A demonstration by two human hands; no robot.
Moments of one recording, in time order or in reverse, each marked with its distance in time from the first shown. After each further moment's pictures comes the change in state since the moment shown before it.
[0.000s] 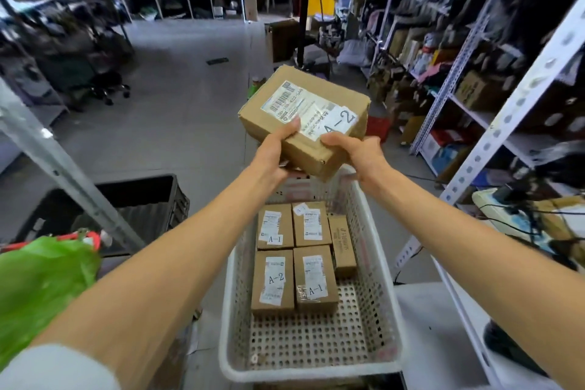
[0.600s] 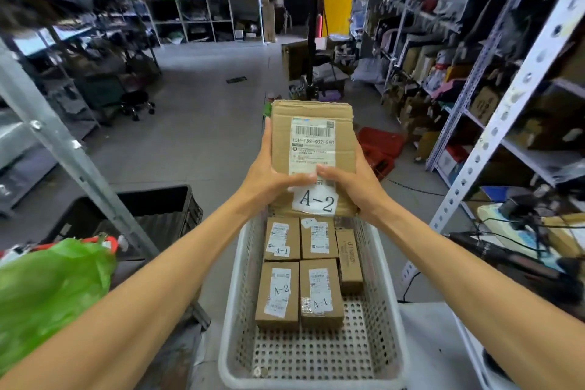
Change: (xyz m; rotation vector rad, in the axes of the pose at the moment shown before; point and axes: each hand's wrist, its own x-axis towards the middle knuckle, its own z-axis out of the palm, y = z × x) left_hand -0.025 -0.014 -0.027 0.787 -0.160 0.515; right_hand -0.019 0.023 -0.019 -0.120 -0.345 -0.344
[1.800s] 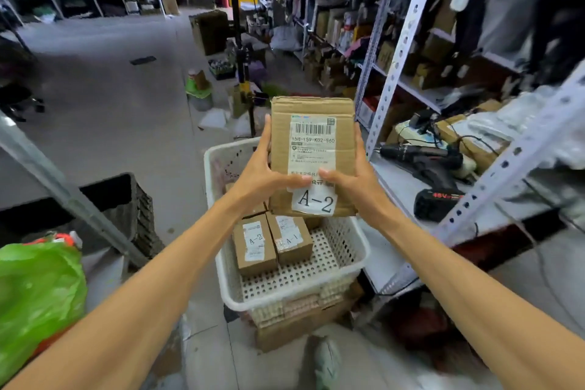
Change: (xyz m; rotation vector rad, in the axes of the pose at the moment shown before) left_hand -0.124 -0.004 0.010 -0.079 -0.389 -0.022; right_hand -0.188 -0.009 0.045 -0.131 0.323 0.075
